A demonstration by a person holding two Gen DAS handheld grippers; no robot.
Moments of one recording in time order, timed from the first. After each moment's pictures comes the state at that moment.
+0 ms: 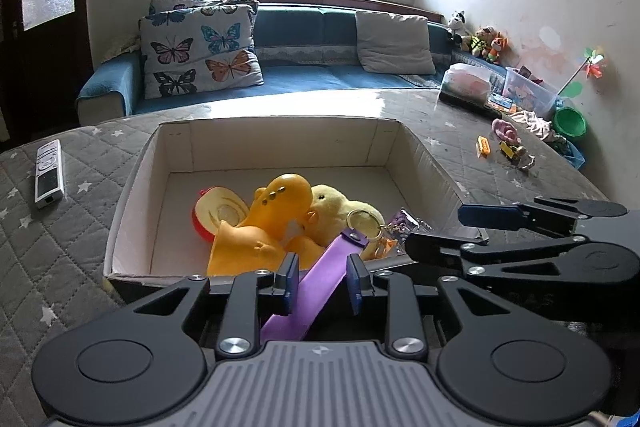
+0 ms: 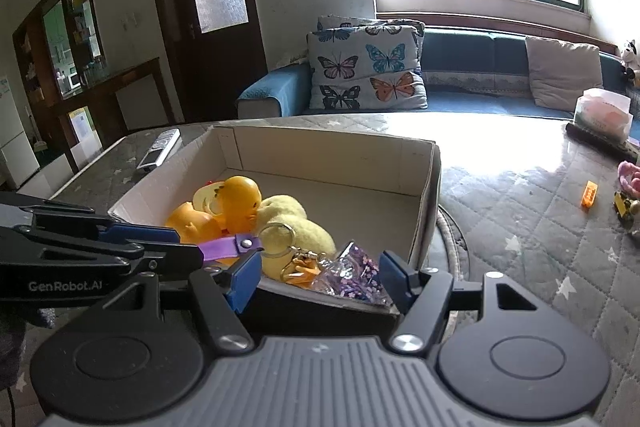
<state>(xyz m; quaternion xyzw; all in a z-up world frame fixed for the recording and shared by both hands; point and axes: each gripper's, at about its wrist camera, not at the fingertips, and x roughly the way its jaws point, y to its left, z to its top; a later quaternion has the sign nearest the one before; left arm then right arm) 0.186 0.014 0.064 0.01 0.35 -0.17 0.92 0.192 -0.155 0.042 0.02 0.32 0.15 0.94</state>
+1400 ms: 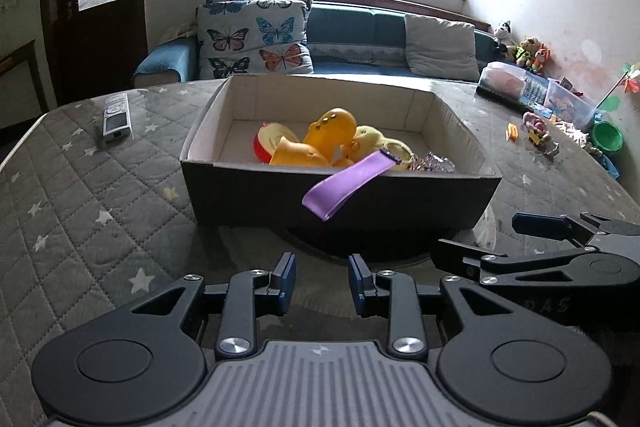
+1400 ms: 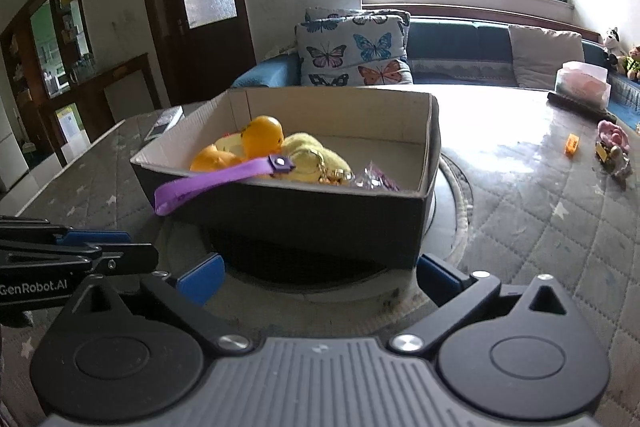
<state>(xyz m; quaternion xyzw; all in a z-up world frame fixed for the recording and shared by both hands) 0.108 0.035 0.045 -0.01 0.35 -0.09 0.93 0.132 -0.139 0.018 0.02 0.33 0.13 0.94</state>
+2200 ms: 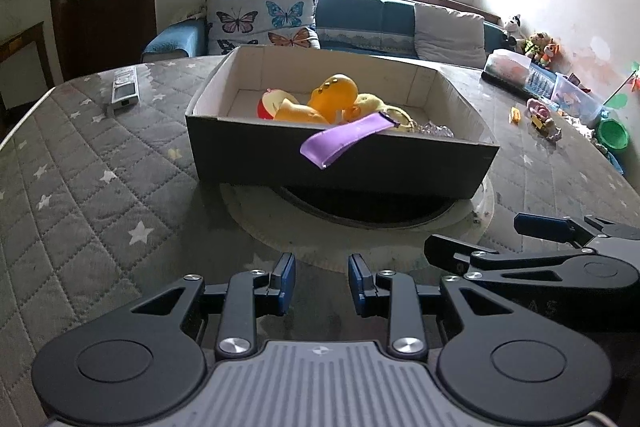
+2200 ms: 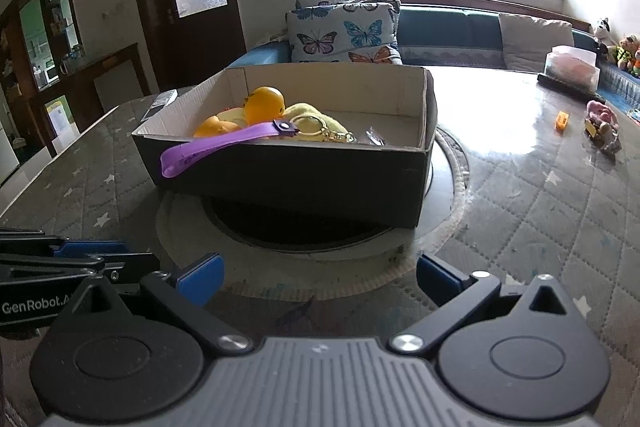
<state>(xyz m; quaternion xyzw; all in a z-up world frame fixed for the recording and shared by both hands) 0.086 0.029 0.033 -0.02 0.37 -0.07 0.92 0.112 -0.133 0.009 0.03 0.34 0.11 0.93</state>
